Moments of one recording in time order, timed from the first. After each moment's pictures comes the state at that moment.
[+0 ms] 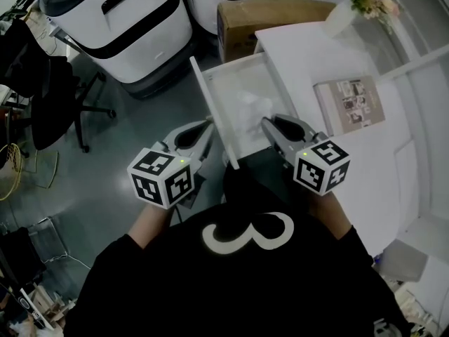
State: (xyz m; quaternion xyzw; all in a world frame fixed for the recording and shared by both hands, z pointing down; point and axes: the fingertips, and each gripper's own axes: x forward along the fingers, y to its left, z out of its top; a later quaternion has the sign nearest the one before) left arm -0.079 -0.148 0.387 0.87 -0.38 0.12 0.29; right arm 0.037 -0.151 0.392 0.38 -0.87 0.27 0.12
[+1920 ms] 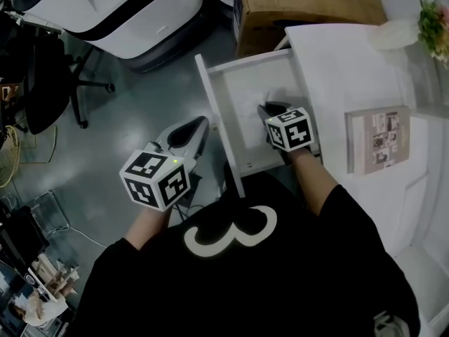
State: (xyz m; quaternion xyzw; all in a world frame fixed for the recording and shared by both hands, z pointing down) left arm -0.113 -0.258 0.479 0.81 -0.43 0.15 0.37; right arm 0.022 -0.287 0.653 0.33 -0.80 0.34 0.36
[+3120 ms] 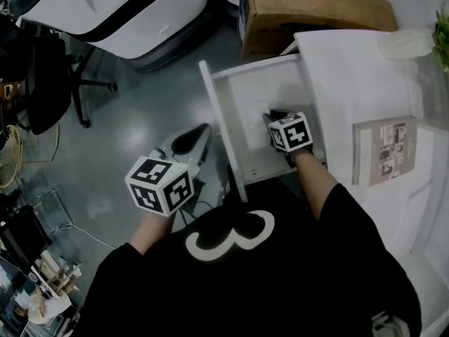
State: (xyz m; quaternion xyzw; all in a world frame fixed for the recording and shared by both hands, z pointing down) left arm -0.122 -0.269 0.503 0.79 -0.44 0.17 0.39; right arm 0.031 -0.285 0.716 0.31 -0.77 0.36 0.41
